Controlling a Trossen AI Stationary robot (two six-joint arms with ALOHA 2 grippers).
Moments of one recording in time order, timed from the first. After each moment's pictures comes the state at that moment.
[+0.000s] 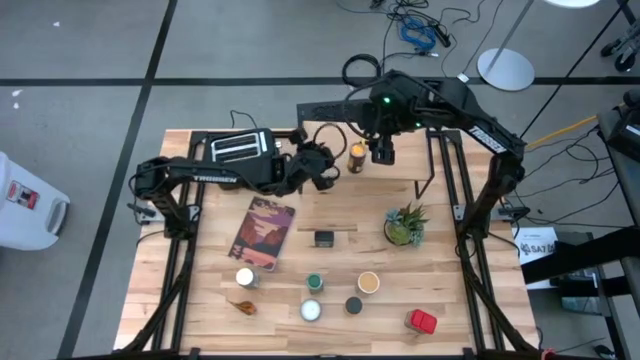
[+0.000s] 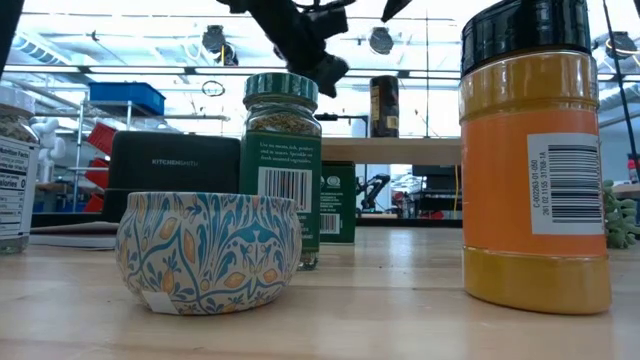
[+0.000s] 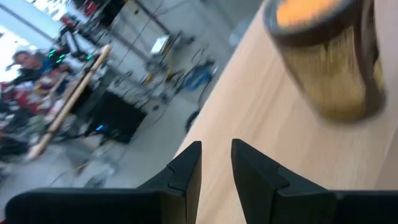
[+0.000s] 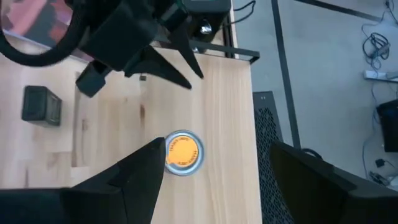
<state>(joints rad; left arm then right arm) 0.12 1.71 1.36 -0.20 -0.76 0.34 -0.33 1.74 2.30 -1.44 0.14 -0.37</state>
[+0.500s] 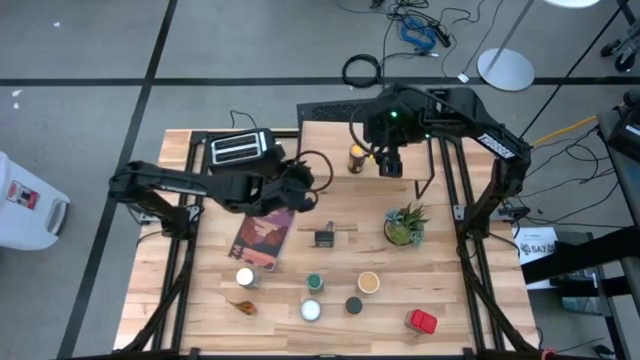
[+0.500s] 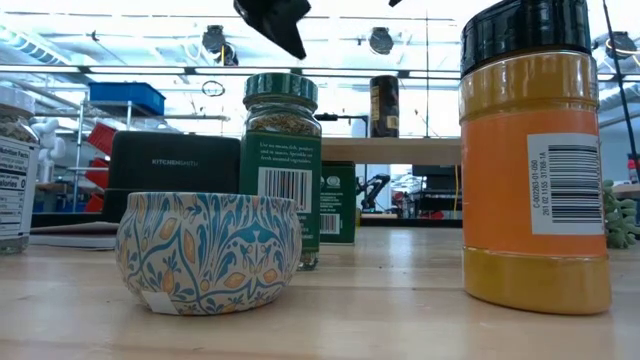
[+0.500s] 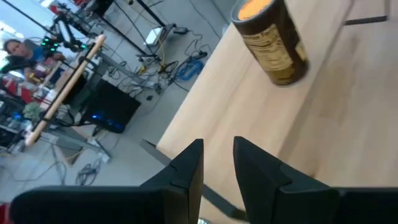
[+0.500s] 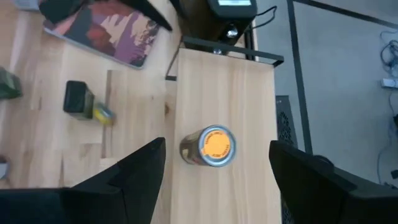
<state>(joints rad) -0.07 1.53 1.36 -0.56 -0.87 0.07 -0.24 1.70 2.30 -1.50 0.14 -0.32</state>
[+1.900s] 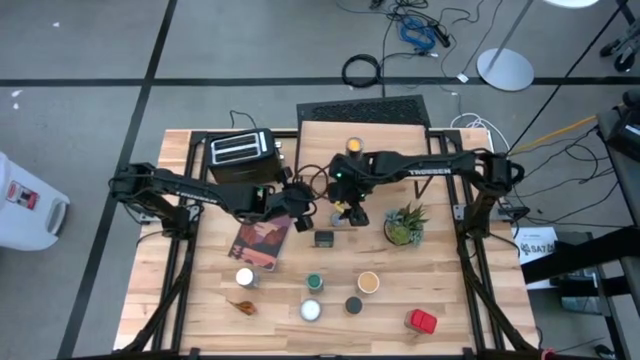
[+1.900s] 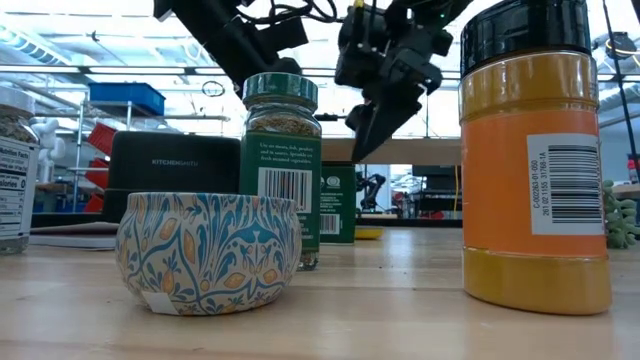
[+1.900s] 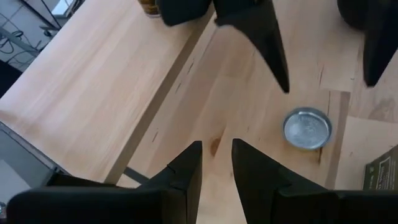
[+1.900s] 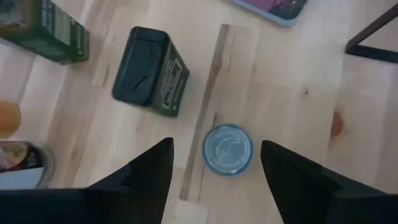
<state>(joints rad) -0.04 1.55 1.02 -0.23 -0.53 -0.05 -0.21 1.82 1.33 -0.69 -0.32 -0.34</state>
